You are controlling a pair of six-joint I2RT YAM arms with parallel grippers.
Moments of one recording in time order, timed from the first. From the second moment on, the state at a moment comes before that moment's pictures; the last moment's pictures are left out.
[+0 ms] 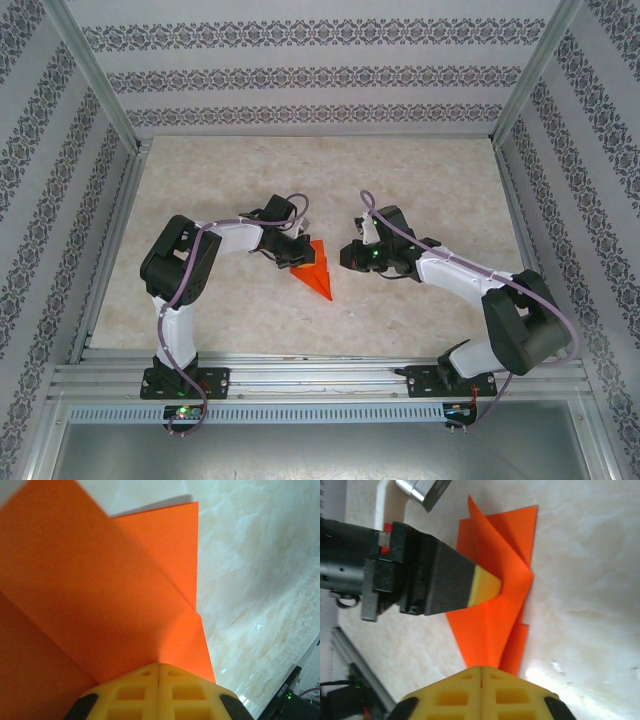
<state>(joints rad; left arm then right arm) -0.46 1.98 1.14 -0.31 0.61 -0.60 0.51 1.44 0.75 -0.16 -0.52 0.64</state>
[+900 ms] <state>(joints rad) -0.46 1.98 1.14 -0.31 0.61 -0.60 0.64 1.68 0.76 -0.04 -0.58 0.69</state>
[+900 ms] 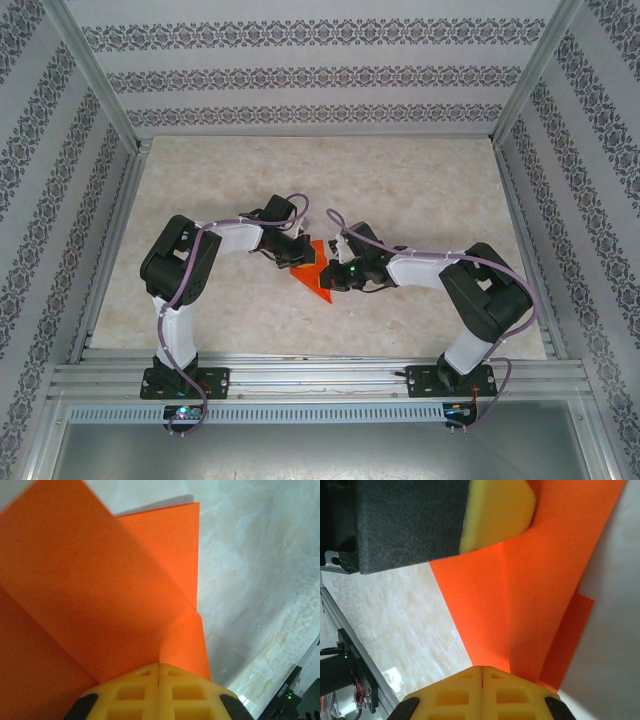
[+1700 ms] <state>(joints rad) -0.46 1.98 1.15 -0.32 0.61 -0.60 0.63 1.55 0.72 -0.05 -0.56 0.70</state>
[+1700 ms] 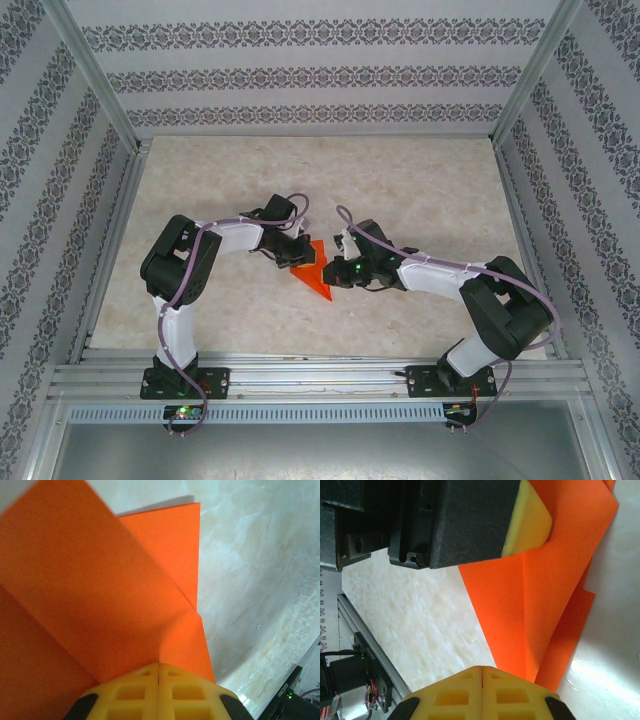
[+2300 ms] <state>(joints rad) -0.46 1.98 1.15 -0.32 0.61 -0.60 0.65 1.59 0.72 -0.04 -0.57 0.71</state>
